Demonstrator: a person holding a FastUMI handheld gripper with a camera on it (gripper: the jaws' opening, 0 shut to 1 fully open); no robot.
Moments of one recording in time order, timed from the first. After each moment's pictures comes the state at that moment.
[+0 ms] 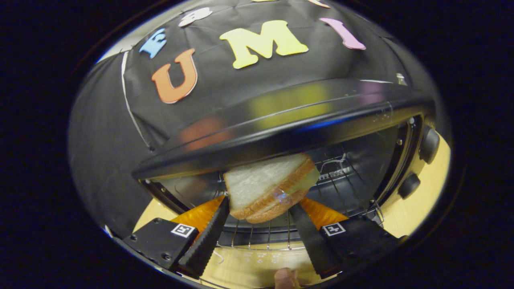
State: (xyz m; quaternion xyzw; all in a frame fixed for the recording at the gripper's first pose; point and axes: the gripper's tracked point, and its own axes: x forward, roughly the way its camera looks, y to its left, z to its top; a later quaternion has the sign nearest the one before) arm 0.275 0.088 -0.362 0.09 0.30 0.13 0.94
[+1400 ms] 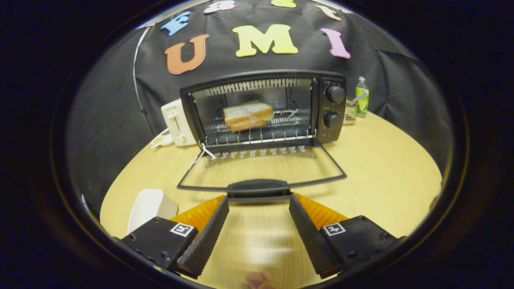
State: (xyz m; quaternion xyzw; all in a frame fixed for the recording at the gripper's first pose) arm 0.077 0.039 -0.409 0.03 0.35 0.06 0.94
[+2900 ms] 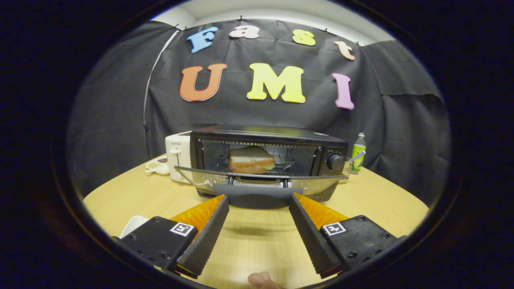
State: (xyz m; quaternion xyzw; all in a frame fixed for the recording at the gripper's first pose) arm 0.111 0.037 -0.326 -0.06 0.14 0.05 0.99
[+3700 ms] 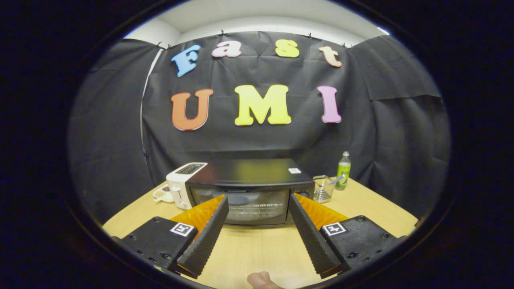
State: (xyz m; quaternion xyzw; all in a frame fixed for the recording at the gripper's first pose) arm 0.085 -0.026 -0.173 -0.01 0.10 0.05 0.99
